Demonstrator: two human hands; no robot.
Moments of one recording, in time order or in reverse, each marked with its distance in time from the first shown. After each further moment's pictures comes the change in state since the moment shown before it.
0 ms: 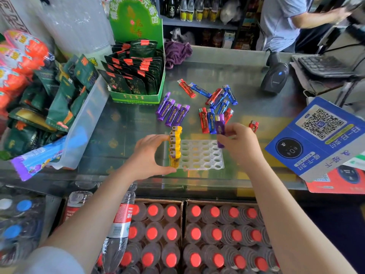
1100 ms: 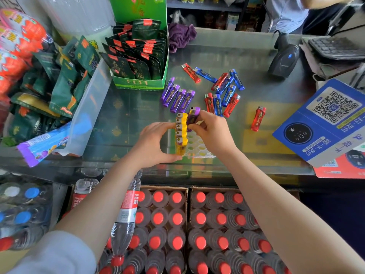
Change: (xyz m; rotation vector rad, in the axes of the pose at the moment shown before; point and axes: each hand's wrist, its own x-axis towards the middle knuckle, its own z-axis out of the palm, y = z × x) left_hand -0.004 -0.003 0.000 -0.040 0.020 0.026; right_hand 0.001 -0.019 0.061 -0.005 -0.041 -0.376
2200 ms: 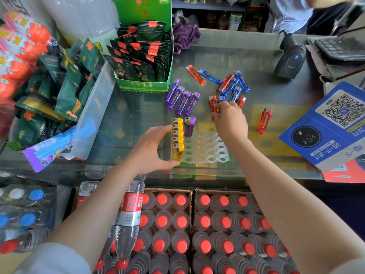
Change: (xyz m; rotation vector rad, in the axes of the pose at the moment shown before) left_hand -0.011 -0.012 -0.010 -0.028 -0.067 -0.033; right_hand 0.034 0.024 -0.006 -0.438 0.090 0.312
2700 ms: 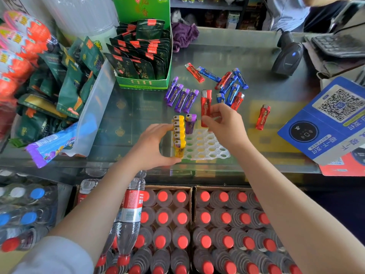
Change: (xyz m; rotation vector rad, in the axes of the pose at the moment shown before) left_hand 0.000 0.004 0.000 0.008 0.003 0.013; right_hand -0.036 -0.010 -0.019 0.552 -0.130 -0.059
